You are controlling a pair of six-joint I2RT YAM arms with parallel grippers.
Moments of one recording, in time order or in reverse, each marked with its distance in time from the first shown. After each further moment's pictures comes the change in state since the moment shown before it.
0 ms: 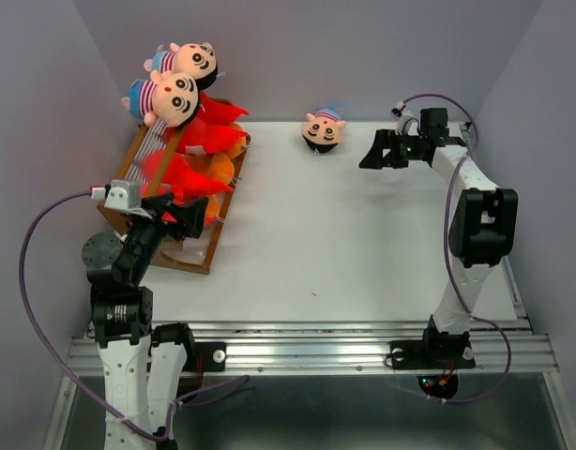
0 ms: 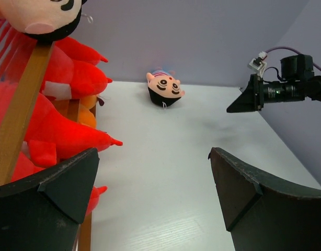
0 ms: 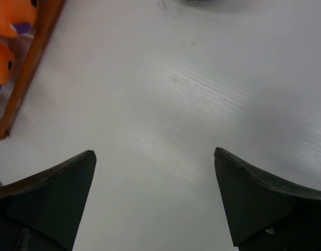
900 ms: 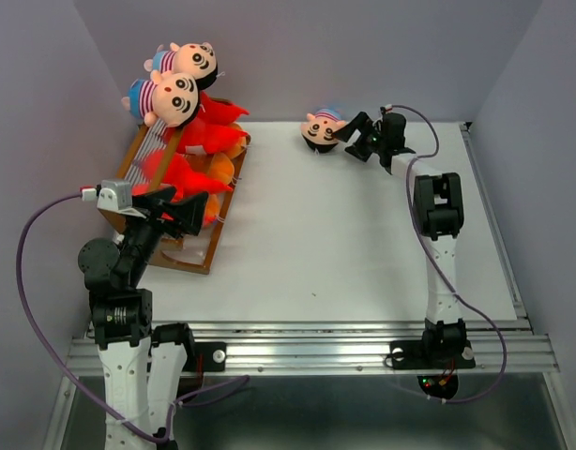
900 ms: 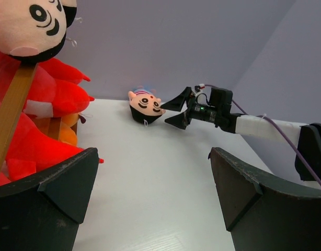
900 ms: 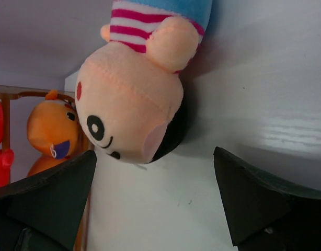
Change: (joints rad) left arm 0.000 -0.008 -0.005 0.096 0.020 -0.121; right arm 0.108 0.486 0.294 0.672 0.274 0.867
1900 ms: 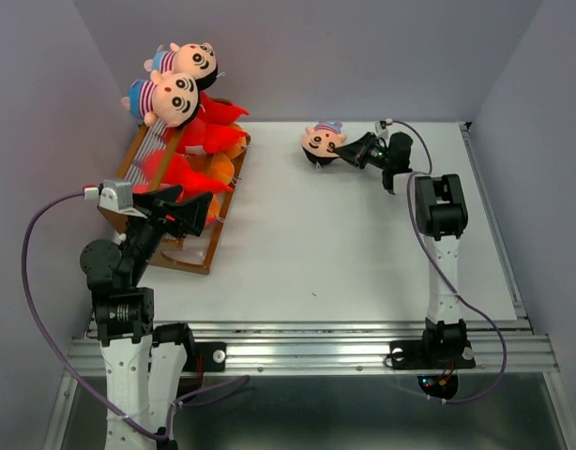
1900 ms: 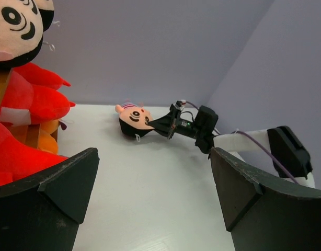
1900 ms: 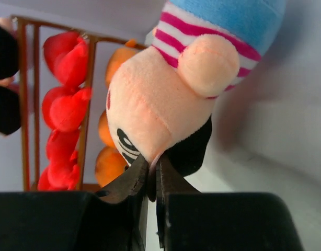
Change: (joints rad) left arm 0.000 0.002 -0.034 0.100 0.055 -0.073; right arm -0.014 0.073 -0.221 0.608 -0.279 0.375
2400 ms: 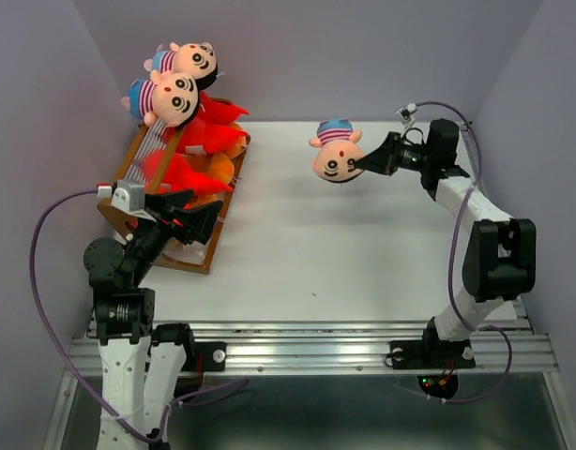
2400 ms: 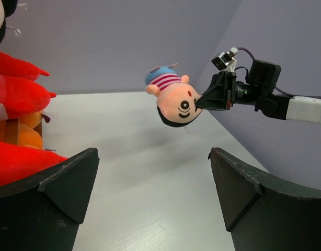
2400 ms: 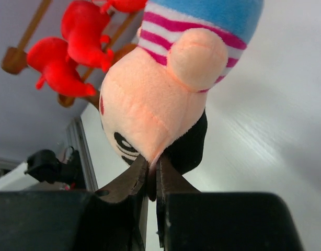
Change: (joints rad) left arm -0.054 0.000 -0.008 -0.031 0.054 0.053; right arm -0.064 -0.827 -0.498 -0.436 -0.307 -0.631
